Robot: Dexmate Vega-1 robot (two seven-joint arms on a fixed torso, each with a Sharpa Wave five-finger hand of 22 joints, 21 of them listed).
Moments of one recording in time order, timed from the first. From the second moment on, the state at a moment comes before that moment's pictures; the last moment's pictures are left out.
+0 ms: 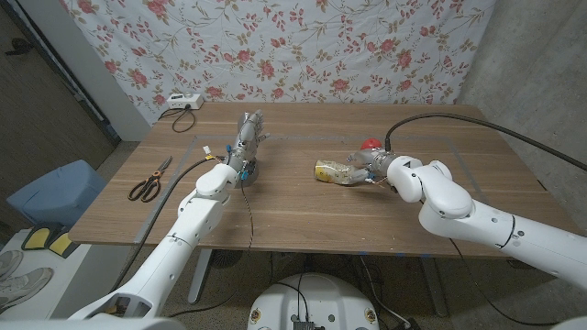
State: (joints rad) left arm 0.94 0.33 0.22 -1.52 -0.35 -0.07 -0.06; left_hand 0.05 0.09 0.34 0.17 0.41 -0.17 0.01 0.19 0.17 -0.17 0.06 0.22 0.19 -0.17 0.07 0.19 0.18 -0.17 0.08 0.69 0.18; right arm -0.70 -0.96 -0.91 -2.22 -0.82 -0.75 0.52; right_hand 0.57 -0.06 0.45 -0.18 0.26 0.19 0.00 0.20 0.19 0.21 0.03 0.21 0.21 0.18 -0.03 0.22 0.19 0.28 0.07 0.31 0.18
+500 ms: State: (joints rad) left arm 0.93 0.33 0.22 -1.52 -0.35 -0.07 -0.06; left_hand 0.05 0.09 0.33 0.17 0.41 -0.17 0.01 0.19 0.17 -0.17 0.06 0.22 0.19 -0.17 0.07 0.19 0.18 -0.17 0.08 0.68 0.18; right arm -0.67 -0.88 -0.95 -2.13 -0.97 -0.74 0.68; right_hand 0.61 -0.05 0.43 -0.15 0.27 0.22 -0.01 0.21 0.20 0.27 0.03 0.24 0.22 0.25 -0.04 0.25 0.21 0.32 0.06 0.31 0.18
